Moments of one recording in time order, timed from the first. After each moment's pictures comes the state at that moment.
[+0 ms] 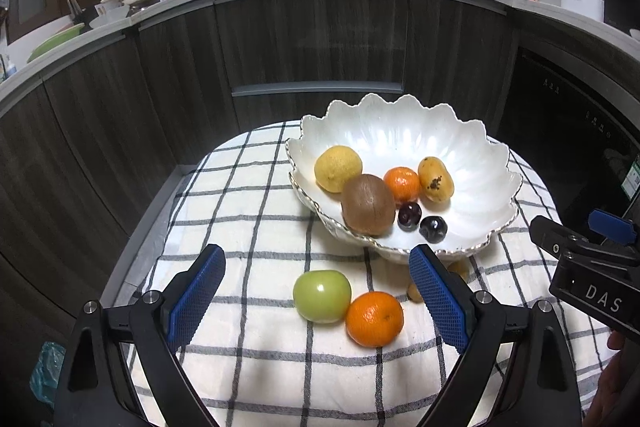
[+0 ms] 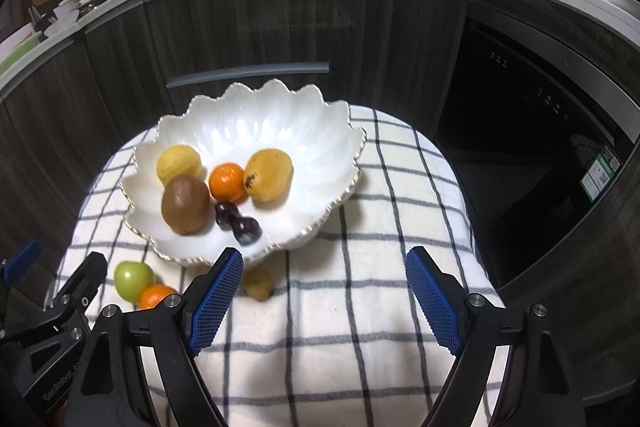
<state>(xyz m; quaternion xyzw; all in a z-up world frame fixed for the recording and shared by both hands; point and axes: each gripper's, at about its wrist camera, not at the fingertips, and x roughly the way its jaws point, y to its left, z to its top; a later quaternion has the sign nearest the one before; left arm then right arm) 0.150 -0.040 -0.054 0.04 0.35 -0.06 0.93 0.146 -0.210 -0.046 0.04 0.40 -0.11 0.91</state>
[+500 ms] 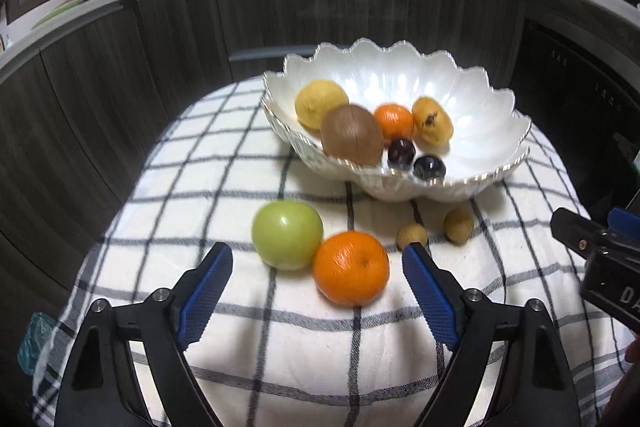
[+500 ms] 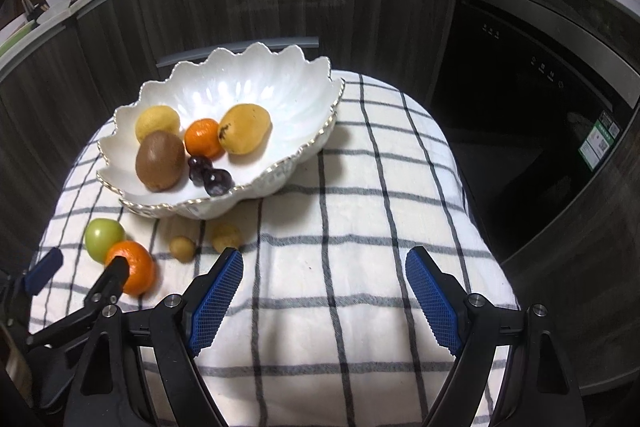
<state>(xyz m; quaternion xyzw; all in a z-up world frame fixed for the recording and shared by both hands) 0.143 -0.064 -0.113 0.04 0.40 -0.04 0.92 0.127 -0.224 -0.080 0.04 0.43 -0.12 0.89</state>
